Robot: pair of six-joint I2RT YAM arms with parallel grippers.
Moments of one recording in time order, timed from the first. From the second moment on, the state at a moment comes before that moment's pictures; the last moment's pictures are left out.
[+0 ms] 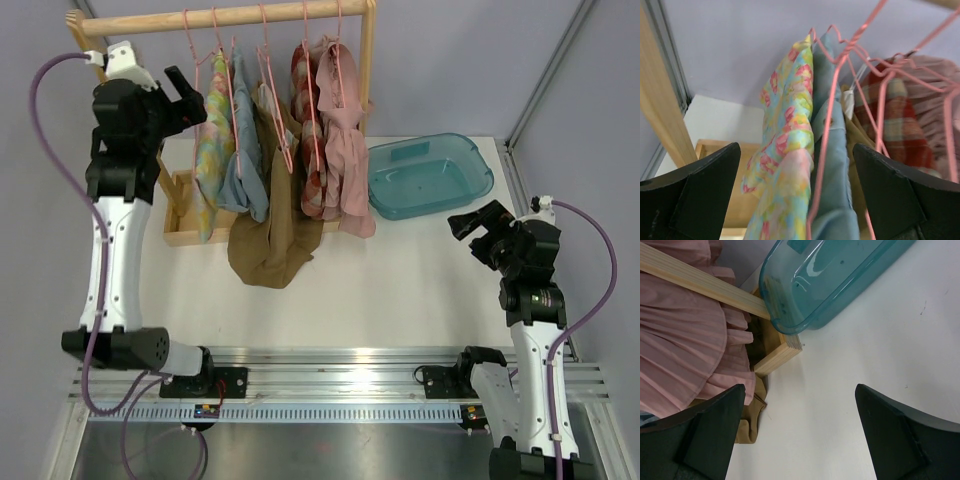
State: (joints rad) left arm -0.02 1.36 1.80 -0.53 -0.03 -0.30; right arm -0.14 0.69 0.80 -0.49 -0.22 0.69
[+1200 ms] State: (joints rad) left arm -0.32 1.42 2.26 -0.98 -0.21 -0.25; right arm 1.10 1.39 1.89 -0.50 -0.06 0.31
